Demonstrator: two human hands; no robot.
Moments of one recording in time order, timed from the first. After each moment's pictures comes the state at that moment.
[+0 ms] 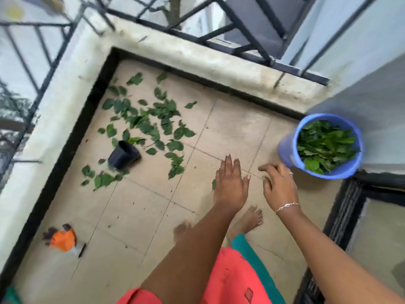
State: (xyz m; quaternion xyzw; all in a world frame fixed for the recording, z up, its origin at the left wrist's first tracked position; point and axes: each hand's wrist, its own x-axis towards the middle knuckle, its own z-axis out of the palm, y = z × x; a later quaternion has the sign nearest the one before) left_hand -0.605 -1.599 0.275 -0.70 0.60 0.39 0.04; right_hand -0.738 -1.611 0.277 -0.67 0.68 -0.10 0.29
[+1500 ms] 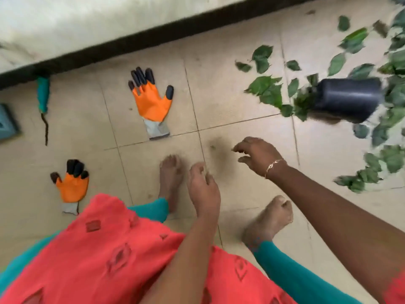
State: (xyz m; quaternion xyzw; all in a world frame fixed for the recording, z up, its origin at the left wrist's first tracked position) left_hand -0.139 -1.244 0.059 -0.89 -0.17 0.29 -0.31; right_hand -0.147 -1.403 0.004 -0.90 0.07 0.33 0.29
